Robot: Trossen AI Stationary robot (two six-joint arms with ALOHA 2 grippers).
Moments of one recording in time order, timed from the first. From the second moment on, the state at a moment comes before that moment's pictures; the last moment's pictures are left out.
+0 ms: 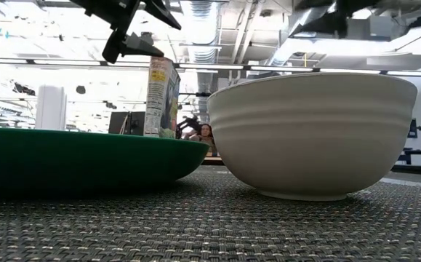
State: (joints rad) left arm -0.06 1.09 0.74 0.05 -0.61 -0.71; right arm -0.37 0.80 0.88 -0.27 0.10 0.15
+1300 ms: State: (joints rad) left arm -0.06 1.09 0.74 -0.07 -0.63 -0.72; right arm -0.83 1.46 1.25 -0.66 -0.22 -0.54
